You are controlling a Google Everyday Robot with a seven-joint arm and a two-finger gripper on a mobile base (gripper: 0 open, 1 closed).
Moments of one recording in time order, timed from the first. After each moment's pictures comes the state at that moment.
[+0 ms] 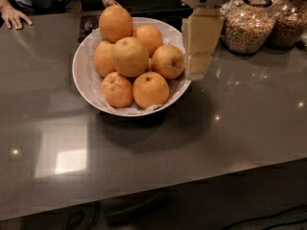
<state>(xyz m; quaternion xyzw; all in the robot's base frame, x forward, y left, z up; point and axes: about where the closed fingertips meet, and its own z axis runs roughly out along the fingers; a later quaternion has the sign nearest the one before) 0.486 -0.051 1.044 -0.73 0.65 -0.13 0.19</state>
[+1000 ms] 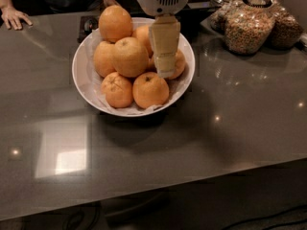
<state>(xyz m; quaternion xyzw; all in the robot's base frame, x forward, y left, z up) 0.529 0.003 1.006 -0.77 0.61 -0.11 0.15</state>
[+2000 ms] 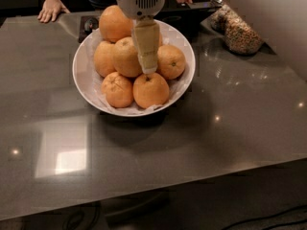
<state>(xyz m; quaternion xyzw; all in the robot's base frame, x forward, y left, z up) 0.554 0.037 0.986 -0.80 0.58 -0.10 0.12</state>
